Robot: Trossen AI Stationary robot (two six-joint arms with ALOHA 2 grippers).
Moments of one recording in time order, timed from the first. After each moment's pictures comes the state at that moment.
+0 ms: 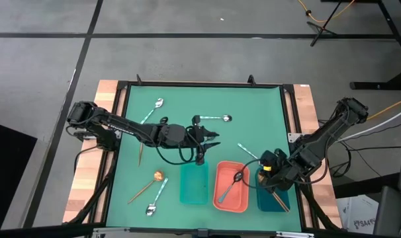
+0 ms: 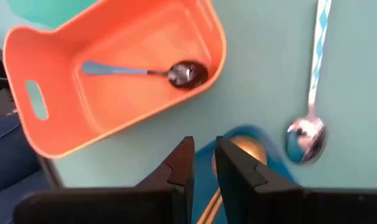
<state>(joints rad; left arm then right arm) -0.16 1.60 1.09 0.32 -0.34 0.03 0.76 1.19 0.92 -0.92 0.28 1.28</state>
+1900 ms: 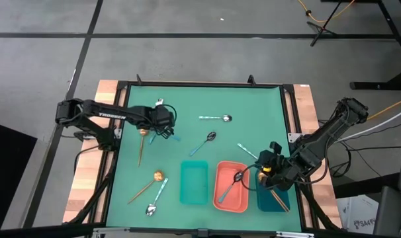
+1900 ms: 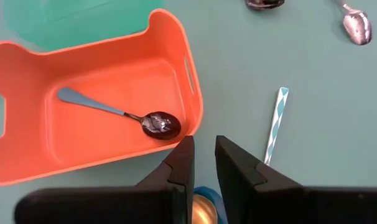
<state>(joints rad) 0.19 1.42 0.80 -0.75 -0.44 -0.71 0.76 1.19 0.92 -0.92 0.50 1.01</state>
